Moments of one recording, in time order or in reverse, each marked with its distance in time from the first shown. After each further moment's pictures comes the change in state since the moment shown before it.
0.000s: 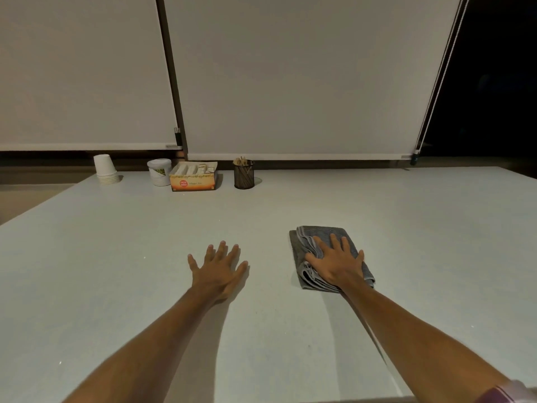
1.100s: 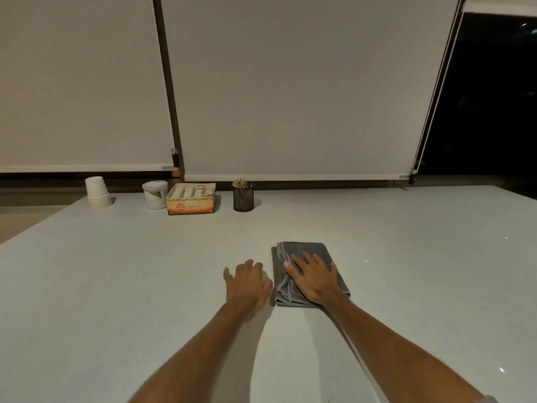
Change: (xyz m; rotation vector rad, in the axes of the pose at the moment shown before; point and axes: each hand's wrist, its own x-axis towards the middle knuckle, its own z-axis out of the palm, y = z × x) left_hand 0.057 0.049 -0.007 -0.066 0.095 0.026; right_hand 0.047 -0.058 0.010 0.130 0.037 -0.148
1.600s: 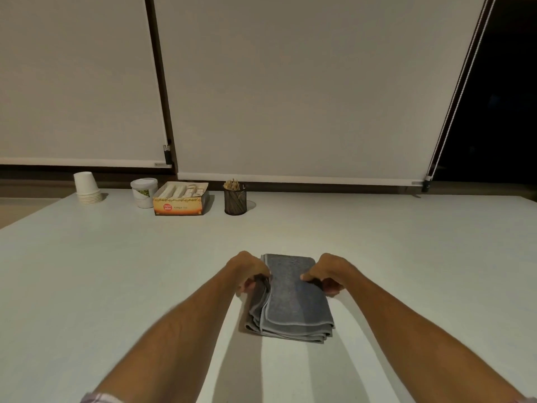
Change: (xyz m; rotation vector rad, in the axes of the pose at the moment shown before) left_hand 0.104 0.056 -0.027 -0.587 -0.462 -0.575; right_hand 0.075 0.049 -0.077 0.249 -0.375 0.418
